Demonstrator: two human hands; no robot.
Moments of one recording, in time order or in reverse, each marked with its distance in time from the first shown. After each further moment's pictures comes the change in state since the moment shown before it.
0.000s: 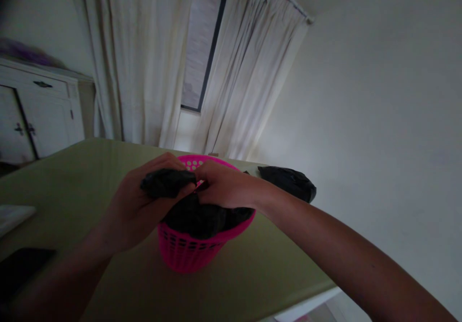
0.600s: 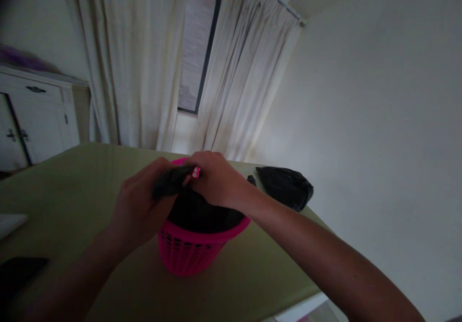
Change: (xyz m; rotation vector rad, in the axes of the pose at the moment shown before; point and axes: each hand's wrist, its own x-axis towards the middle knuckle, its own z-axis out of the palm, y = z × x) left_hand -0.005 -0.014 0.015 0.295 0.165 0.119; right_hand 0.008 -0.003 0.005 -0.476 0.435 -0.158
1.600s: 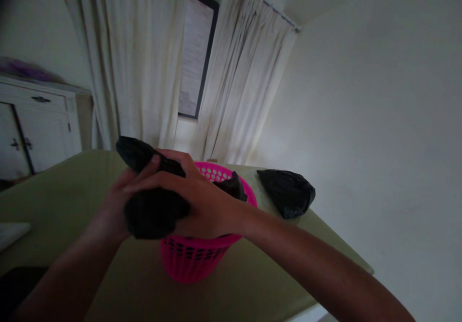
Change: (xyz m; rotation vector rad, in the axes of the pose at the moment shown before) left_hand 0.014 -0.011 -0.006 -0.793 0.127 -0.736; right_hand -0.010 -0.009 0.018 0.225 -0.082 -0.410
